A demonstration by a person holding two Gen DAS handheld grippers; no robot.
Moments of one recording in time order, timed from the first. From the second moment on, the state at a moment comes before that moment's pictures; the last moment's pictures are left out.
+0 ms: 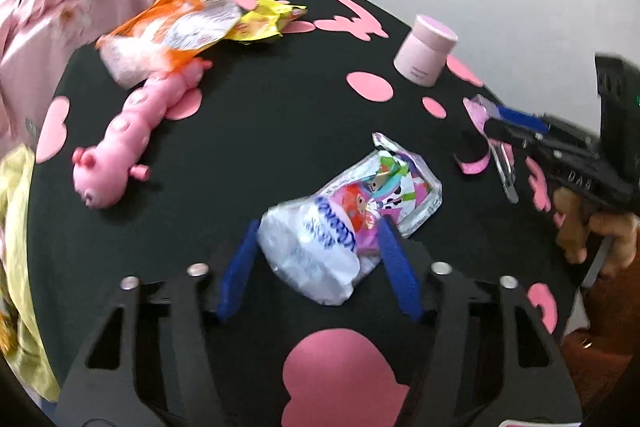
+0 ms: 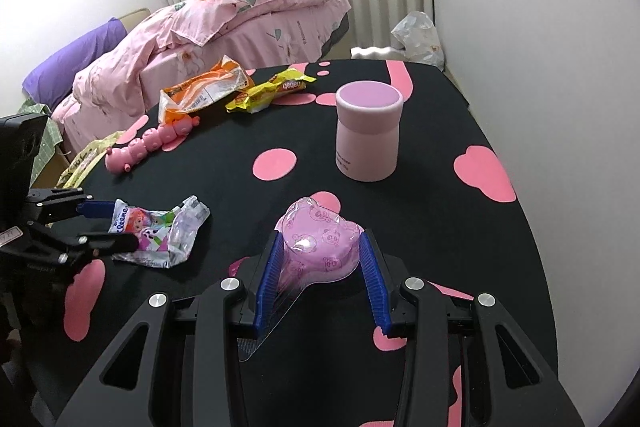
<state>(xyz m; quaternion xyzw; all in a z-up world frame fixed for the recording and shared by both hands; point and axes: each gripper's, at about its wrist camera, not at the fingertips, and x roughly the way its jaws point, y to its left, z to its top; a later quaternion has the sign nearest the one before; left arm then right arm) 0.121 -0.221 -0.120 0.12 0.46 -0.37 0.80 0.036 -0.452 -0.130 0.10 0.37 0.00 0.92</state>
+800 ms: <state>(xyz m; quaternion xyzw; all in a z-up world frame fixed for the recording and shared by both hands) 0.098 -0.072 -0.027 -0.03 0.35 -0.25 0.90 0.038 -0.362 -0.018 0.00 0.26 0.07 0.96</state>
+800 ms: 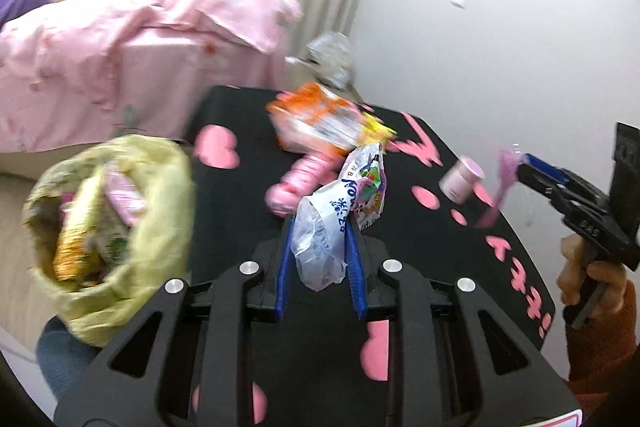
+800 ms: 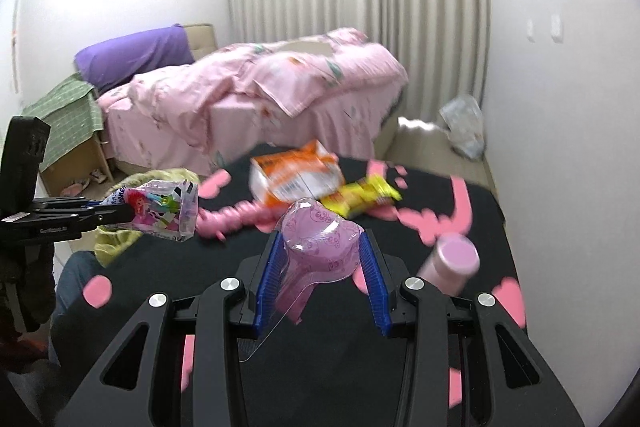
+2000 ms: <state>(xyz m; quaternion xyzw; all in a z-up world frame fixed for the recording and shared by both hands) 0.196 0.098 -0.133 -0.05 0.44 -0.05 0.89 0.227 -0.114 -0.010 -0.10 0.28 0.29 0.91</state>
